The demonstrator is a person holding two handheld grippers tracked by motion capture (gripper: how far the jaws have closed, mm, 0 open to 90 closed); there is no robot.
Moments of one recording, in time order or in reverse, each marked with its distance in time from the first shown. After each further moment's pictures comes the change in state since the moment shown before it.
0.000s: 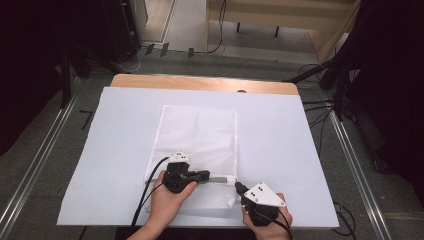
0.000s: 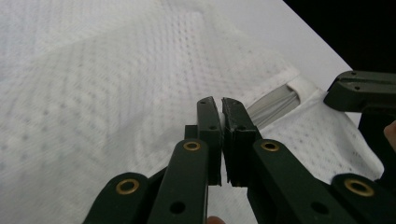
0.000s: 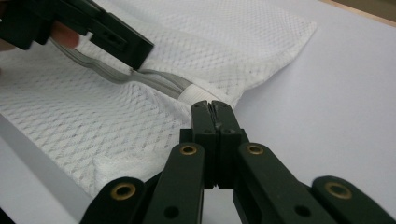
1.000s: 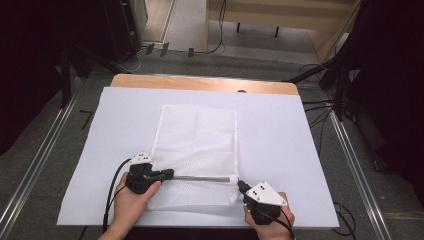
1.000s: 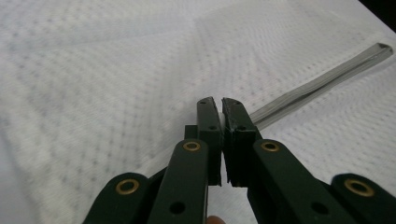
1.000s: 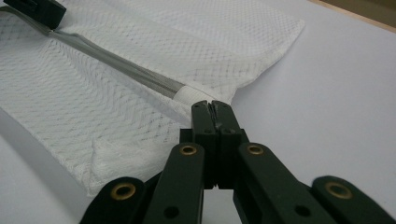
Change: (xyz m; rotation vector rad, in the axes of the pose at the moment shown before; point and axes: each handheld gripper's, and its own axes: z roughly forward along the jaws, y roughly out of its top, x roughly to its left) left arm 0.057 -0.026 -0.067 -0.003 0.157 -0.010; right arm -0.004 0.000 -0.001 0.003 -0.025 -0.004
